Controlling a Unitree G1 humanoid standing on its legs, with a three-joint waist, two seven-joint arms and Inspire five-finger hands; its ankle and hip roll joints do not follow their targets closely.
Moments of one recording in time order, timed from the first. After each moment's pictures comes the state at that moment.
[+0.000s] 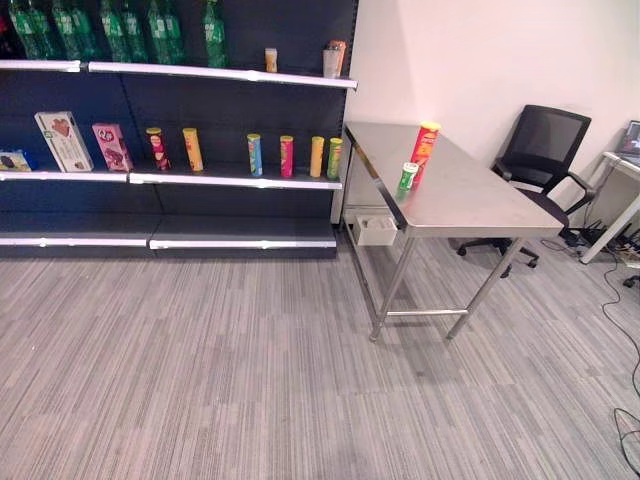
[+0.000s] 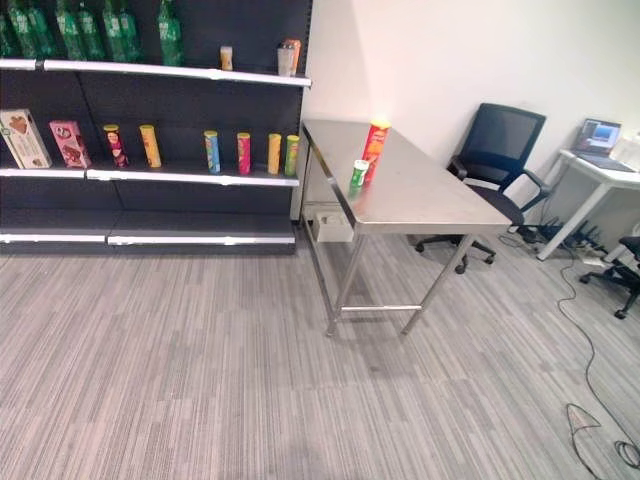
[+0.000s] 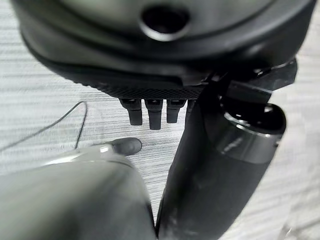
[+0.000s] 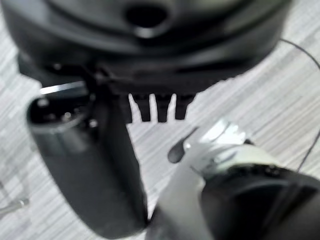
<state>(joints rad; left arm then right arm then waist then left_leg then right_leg) -0.08 0.26 -0.16 1.44 -0.30 -0.07 -0.10 0.00 -0.14 0.01 1.48 0.63 -0.01 0.08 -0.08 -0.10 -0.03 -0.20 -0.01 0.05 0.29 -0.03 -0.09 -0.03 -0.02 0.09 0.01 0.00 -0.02</state>
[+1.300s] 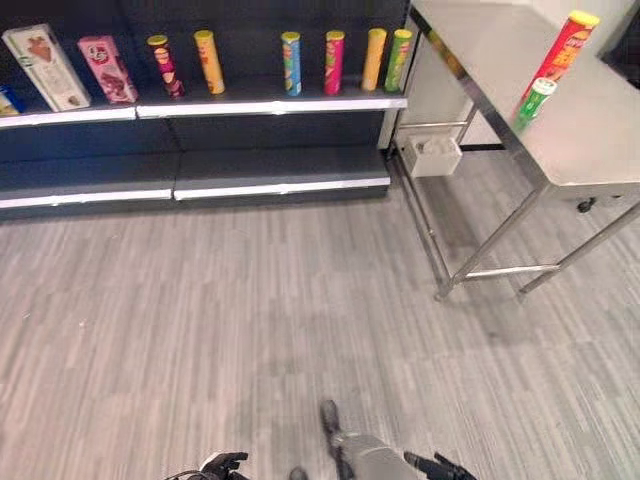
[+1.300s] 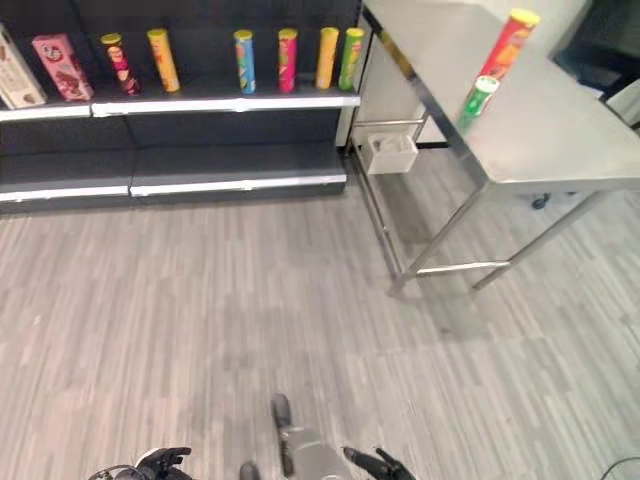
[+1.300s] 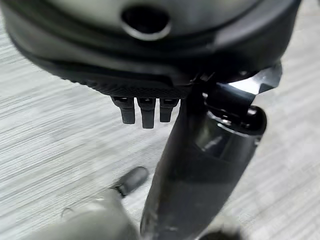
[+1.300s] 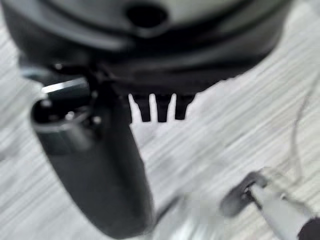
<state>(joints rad) -0.08 0.19 -0.31 1.39 -0.07 -0.12 -0.05 -0.02 -0.25 -0.06 1.47 0.63 -0.07 0.06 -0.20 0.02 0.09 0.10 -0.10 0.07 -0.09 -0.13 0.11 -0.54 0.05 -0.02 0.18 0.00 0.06</state>
